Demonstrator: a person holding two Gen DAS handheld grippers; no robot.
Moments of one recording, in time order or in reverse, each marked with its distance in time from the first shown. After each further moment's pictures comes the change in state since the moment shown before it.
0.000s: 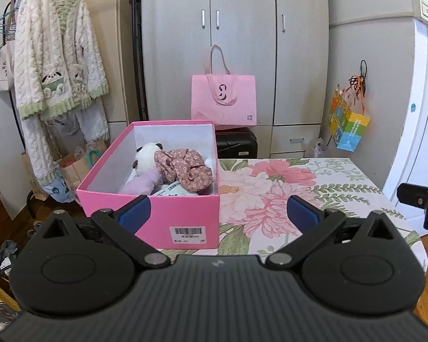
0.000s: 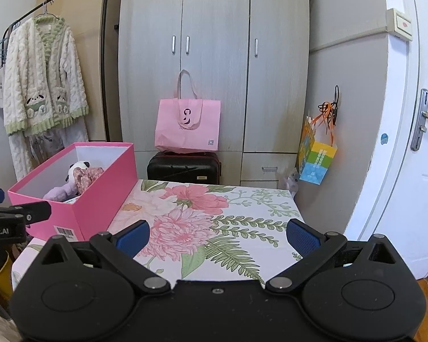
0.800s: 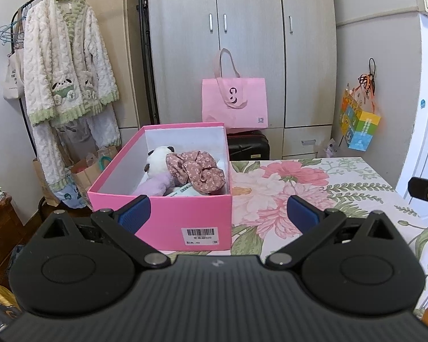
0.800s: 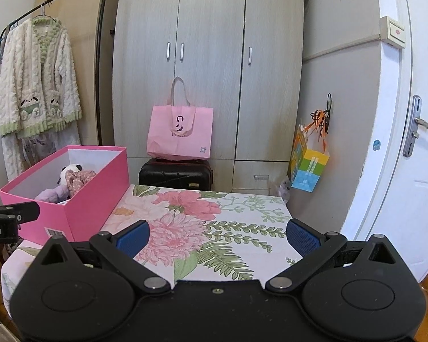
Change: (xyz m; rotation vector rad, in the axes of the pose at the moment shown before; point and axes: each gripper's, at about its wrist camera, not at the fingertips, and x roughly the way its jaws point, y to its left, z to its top) left arm 0.001 -0.001 -0.006 0.024 -0.024 0.054; right arm 0.001 0.004 -0.008 -0.006 -0.040 -0.041
